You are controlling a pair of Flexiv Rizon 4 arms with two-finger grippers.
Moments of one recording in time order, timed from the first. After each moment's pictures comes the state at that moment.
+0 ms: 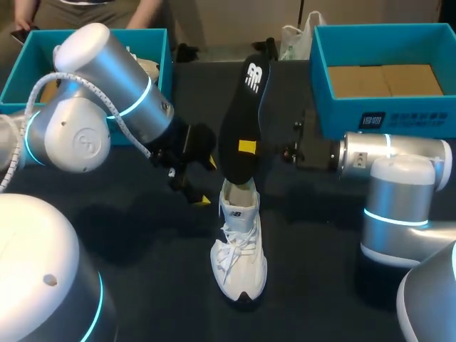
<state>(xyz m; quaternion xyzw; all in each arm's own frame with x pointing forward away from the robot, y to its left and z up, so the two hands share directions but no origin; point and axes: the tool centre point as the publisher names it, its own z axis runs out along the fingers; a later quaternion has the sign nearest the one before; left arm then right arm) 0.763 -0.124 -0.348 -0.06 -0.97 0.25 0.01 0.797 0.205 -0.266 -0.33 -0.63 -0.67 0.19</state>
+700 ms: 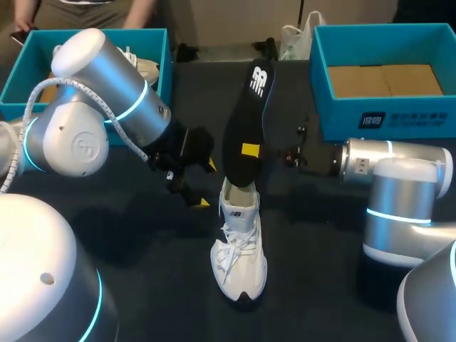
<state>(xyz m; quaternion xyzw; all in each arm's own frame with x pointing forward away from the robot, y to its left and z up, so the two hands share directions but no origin) 0.761 -0.122 -0.353 -0.07 -0.96 0.25 0.01 0.799 0.199 -0.276 -0.34 -0.62 -0.68 0.19</state>
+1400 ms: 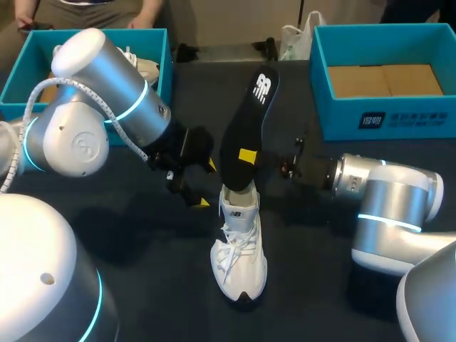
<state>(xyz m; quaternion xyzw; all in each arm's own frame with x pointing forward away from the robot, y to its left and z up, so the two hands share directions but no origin) 0.761 -0.122 -0.353 -0.07 -0.96 0.25 0.01 0.800 0.205 -0.293 -0.34 -0.60 -0.71 0.15</state>
